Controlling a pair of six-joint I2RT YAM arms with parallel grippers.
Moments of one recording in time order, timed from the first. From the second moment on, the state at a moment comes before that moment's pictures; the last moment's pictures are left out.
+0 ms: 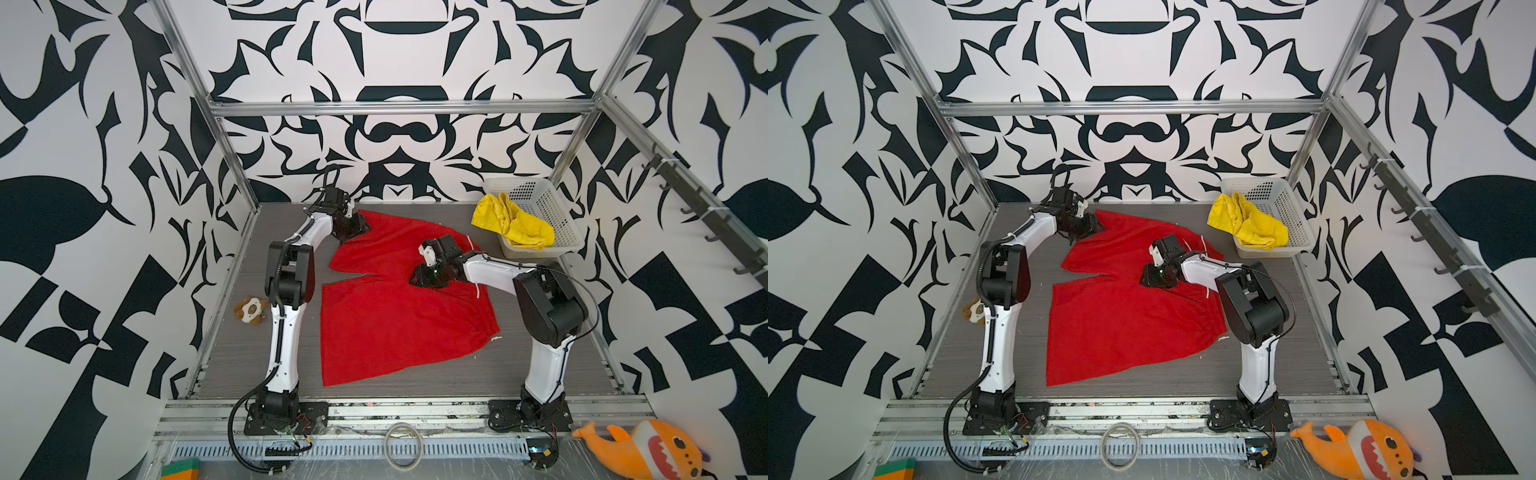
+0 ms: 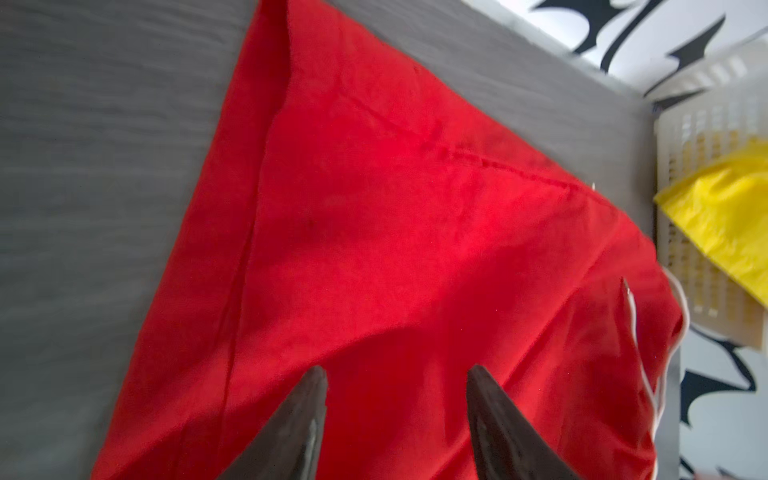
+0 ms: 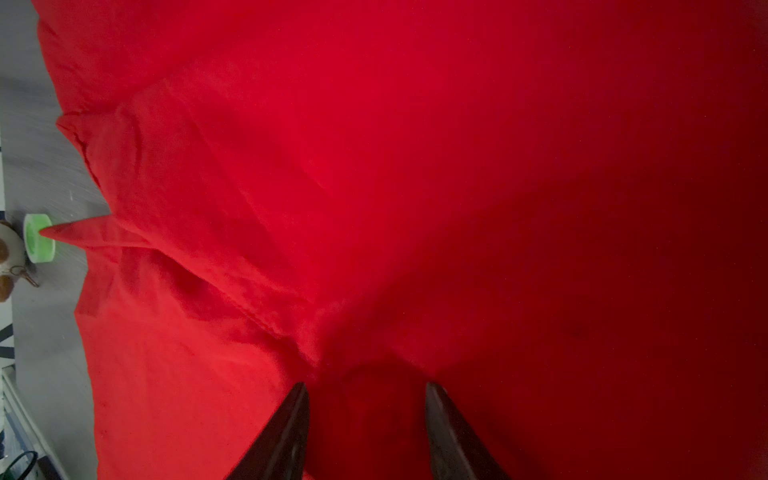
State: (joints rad) left arm -0.21 2.41 2.04 -0.57 0.47 -0.42; right arm 0.48 1.93 1.19 -0.29 -0.35 0.45
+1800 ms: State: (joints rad) left arm -0.41 1.60 0.94 -0.38 0.23 -0.70; right arm 0.32 1.61 0.91 -0.39 -0.29 0.45
